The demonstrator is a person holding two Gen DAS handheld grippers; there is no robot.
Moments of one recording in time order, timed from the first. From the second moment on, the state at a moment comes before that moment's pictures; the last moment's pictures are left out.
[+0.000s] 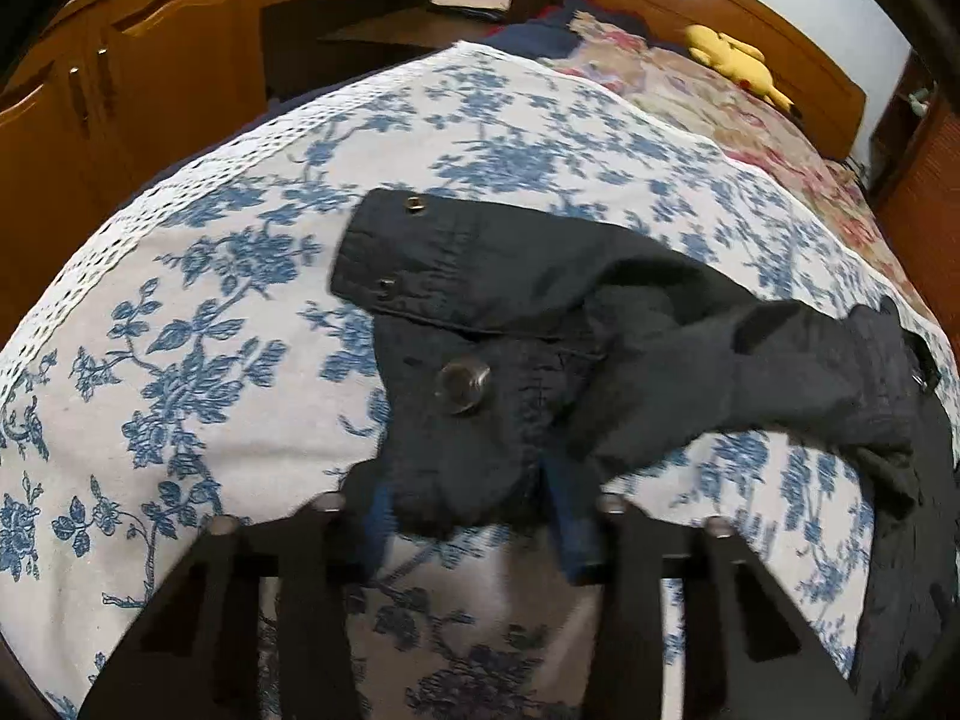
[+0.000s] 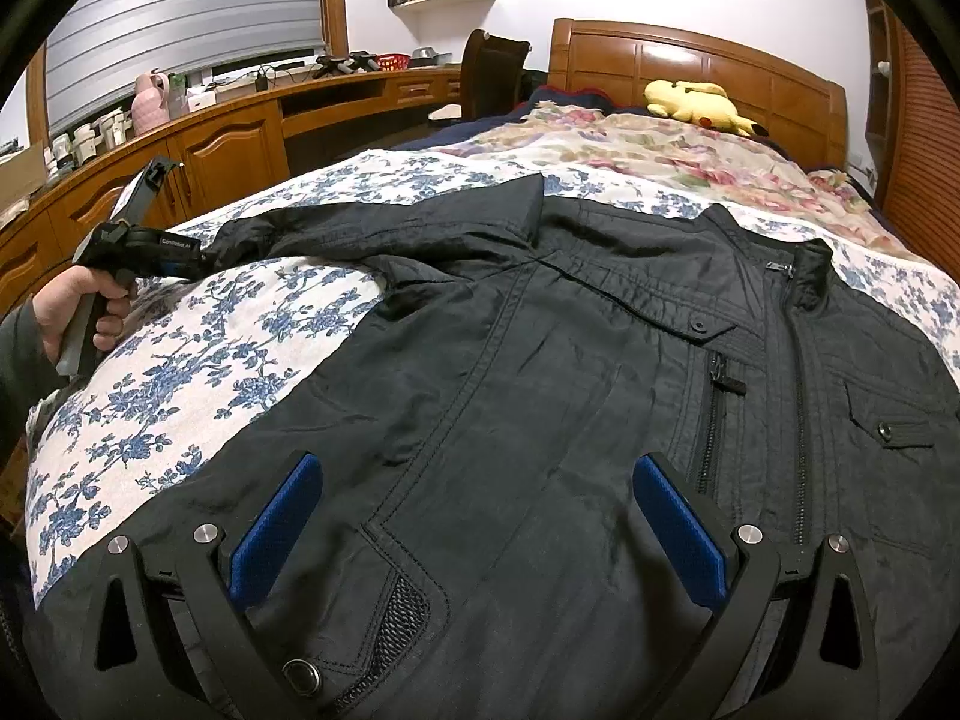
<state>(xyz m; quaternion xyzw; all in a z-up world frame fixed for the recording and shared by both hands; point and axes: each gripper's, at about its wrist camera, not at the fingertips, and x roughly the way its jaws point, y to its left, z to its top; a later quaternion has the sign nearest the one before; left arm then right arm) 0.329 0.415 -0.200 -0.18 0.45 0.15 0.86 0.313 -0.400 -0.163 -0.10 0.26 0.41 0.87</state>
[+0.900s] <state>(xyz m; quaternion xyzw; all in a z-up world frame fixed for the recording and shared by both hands) 0.306 0.075 0.031 0.02 0.32 -0.02 0.95 0.300 -0.562 -0.129 -0.08 0.23 0.32 0.91</state>
